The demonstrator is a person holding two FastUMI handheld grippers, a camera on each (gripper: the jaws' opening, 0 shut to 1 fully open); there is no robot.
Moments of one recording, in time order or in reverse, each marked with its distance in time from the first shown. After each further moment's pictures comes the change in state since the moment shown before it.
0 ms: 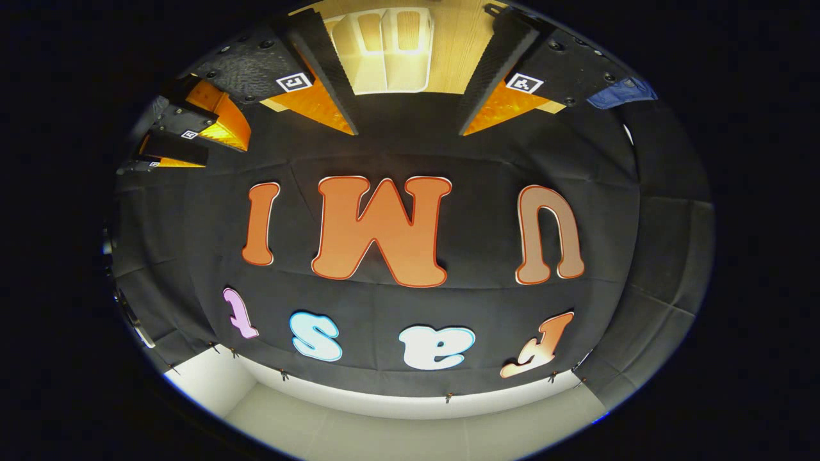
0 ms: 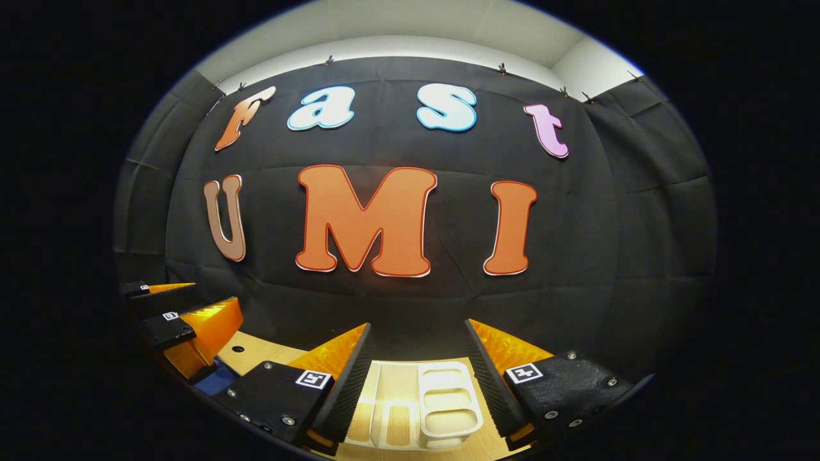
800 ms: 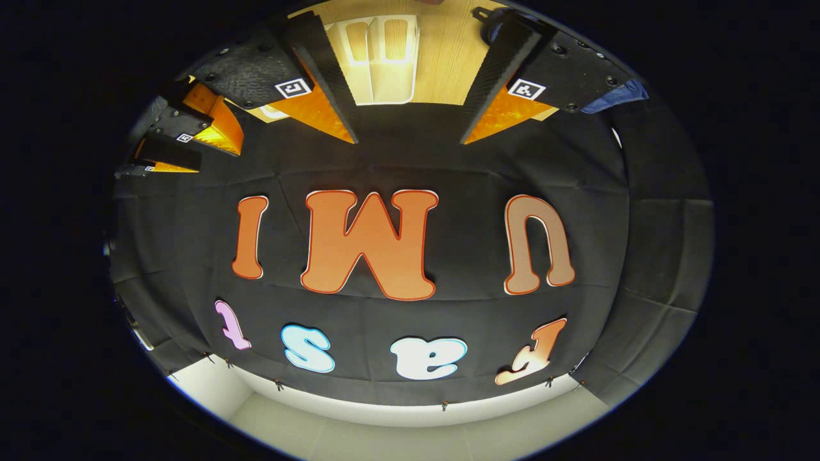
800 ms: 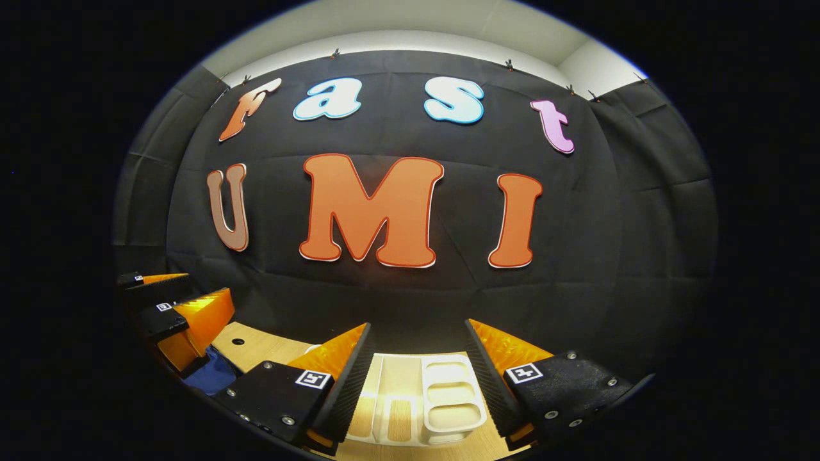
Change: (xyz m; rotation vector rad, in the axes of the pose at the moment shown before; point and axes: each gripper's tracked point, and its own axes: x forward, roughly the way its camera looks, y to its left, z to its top) left arm -0.008 0.013 -0.014 0.019 0.066 0.030; right arm -0.004 0.011 -0.013 -0.022 0.034 0.006
